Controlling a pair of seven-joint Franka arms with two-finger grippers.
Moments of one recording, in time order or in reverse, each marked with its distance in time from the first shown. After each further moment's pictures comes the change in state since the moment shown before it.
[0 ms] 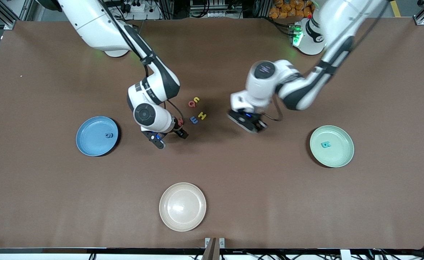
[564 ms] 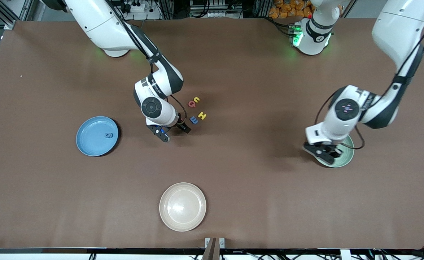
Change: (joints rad) left arm 0.215 -0.022 0.228 -0.004 0.002 0.008 0.400; right arm 0.021 0.000 0.006 -0.097 0.000 0.096 0.002
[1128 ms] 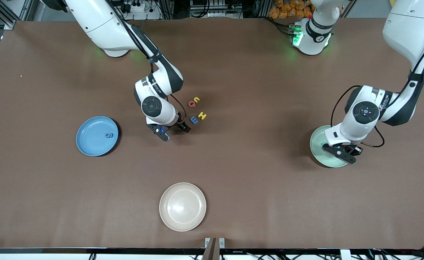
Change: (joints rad) left arm -0.002 -0.012 0.099 -0.031 0.000 -0.001 0.007; right arm 0.000 0.000 0.005 -0.016 0.000 0.020 0.008
